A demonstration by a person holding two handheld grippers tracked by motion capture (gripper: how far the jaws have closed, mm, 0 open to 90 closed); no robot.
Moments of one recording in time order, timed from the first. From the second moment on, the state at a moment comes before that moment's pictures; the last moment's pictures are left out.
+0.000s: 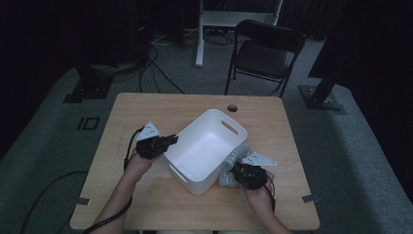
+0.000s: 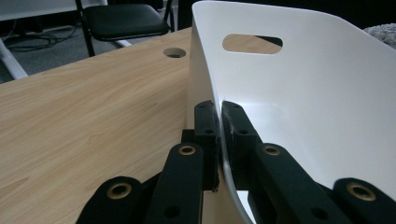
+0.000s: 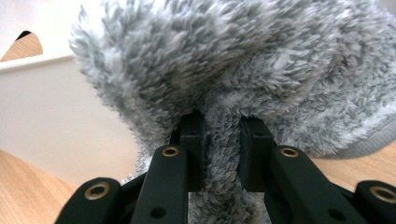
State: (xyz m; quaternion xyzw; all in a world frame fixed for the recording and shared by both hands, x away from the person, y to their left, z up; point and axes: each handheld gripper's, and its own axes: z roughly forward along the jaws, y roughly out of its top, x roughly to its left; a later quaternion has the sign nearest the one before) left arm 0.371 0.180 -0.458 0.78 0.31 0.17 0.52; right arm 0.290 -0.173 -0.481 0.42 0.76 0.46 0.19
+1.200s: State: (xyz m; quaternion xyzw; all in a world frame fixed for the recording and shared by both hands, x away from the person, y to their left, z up) left arm 0.371 0.175 -0.458 0.77 0.33 0.19 0.51; right arm 0.278 -0.167 -0.462 0.39 0.76 0.48 0.18
